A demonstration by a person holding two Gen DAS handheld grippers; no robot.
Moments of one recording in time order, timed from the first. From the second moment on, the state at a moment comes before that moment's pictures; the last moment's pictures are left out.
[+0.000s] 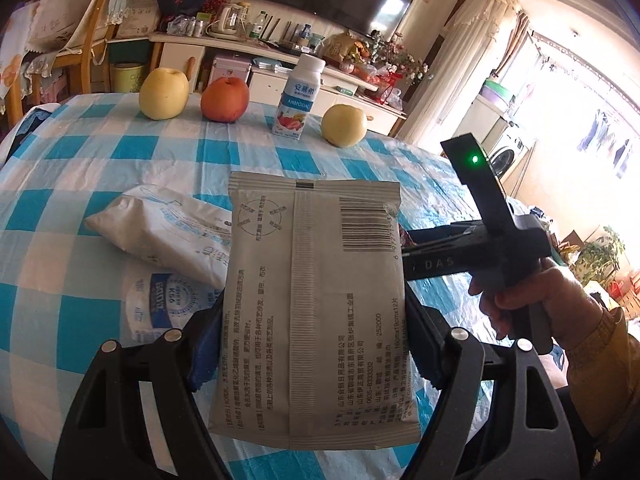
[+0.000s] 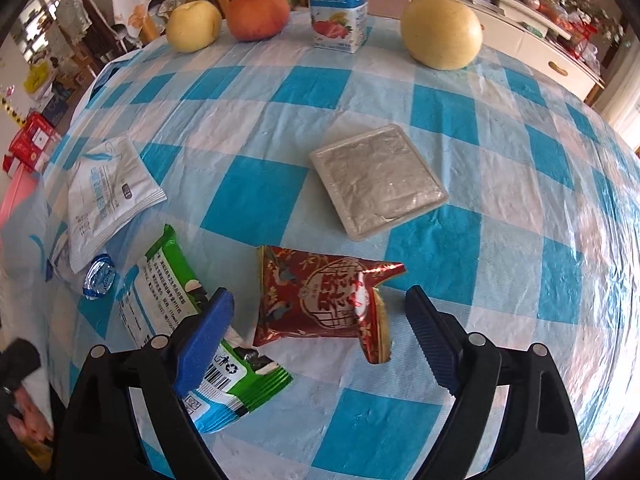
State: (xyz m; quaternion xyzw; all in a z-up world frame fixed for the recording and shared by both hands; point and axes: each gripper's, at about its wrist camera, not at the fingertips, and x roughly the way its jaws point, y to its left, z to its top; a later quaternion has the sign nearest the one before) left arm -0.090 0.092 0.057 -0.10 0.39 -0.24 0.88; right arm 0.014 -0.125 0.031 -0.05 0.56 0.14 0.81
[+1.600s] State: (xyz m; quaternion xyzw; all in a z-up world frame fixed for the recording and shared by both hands) left arm -0.120 0.283 0.109 -0.21 0.24 -0.09 0.94; right arm -0.043 0.065 0.149 -0.13 0.38 0.22 0.89
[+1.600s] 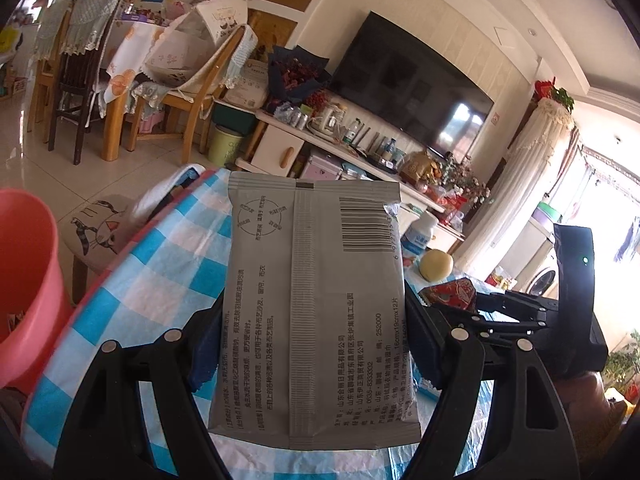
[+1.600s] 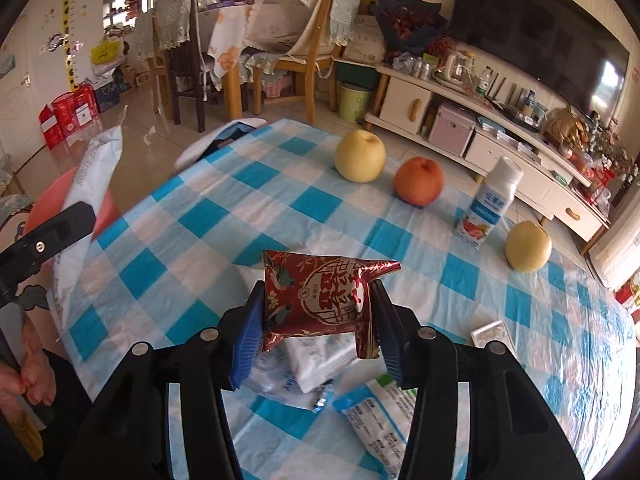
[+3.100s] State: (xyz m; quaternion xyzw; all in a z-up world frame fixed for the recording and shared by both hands) left arm -0.163 0.506 0.077 -0.34 0.18 0.30 0.87; right arm -0.093 0.341 0.111 -0.25 0.35 0.36 0.83
